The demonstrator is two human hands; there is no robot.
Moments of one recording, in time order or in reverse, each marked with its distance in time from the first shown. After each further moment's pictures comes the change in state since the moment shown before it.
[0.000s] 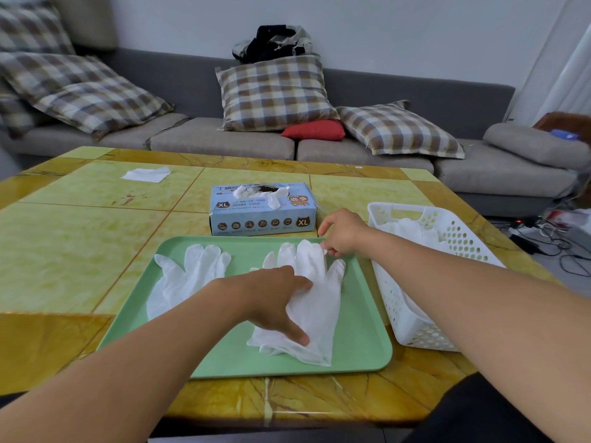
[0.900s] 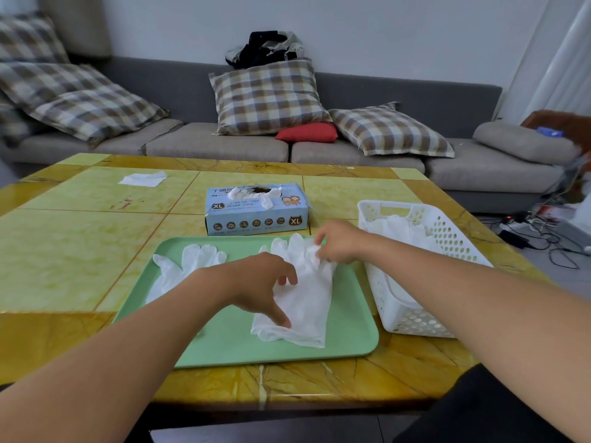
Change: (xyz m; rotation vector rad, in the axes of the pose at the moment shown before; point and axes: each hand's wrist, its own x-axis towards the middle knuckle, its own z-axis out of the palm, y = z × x) left_hand -0.012 -0.002 -0.015 -0.080 0.102 0.047; right_hand -0.039 0.001 -0.005 -0.291 -0.101 -0.127
